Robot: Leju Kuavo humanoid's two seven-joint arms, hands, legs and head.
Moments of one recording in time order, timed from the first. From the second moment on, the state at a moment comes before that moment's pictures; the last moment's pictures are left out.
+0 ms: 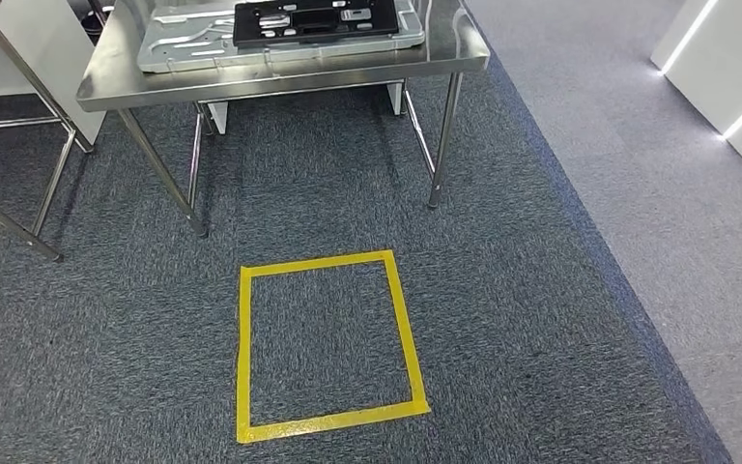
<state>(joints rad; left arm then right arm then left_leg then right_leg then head) -0.08 -0.08 1.20 -0.22 -0.89 -0.19 -0.47 -0.06 0.04 -0.96 -0.20 1.43 0.24 0.10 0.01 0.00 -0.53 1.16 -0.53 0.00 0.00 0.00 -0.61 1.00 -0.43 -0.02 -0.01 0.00</state>
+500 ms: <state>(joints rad) -0.09 -0.07 1.20 -0.22 -0.89 -0.18 -0.44 -0.06 0.05 -0.96 -0.19 1.42 0.24 0.11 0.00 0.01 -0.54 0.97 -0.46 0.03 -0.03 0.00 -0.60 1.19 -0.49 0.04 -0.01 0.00</state>
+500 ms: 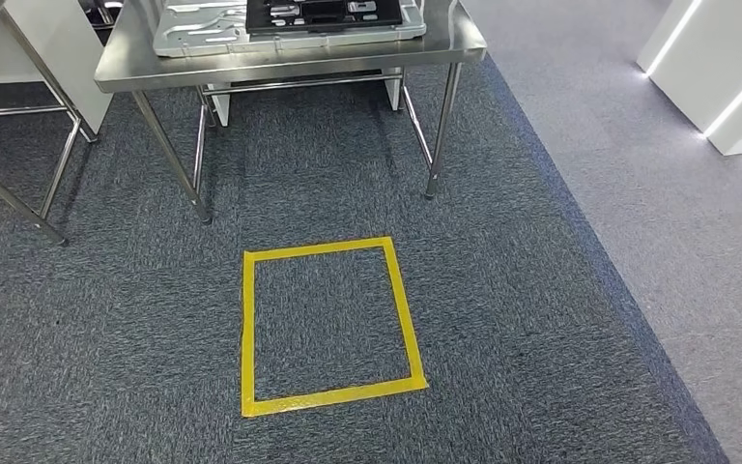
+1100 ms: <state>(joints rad) -0.08 -0.07 1.20 -0.22 -0.92 -0.13 -0.39 -0.06 0.06 -1.03 -0.19 1.36 0.29 0.18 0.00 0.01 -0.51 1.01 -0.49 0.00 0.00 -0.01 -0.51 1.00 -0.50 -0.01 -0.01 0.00</state>
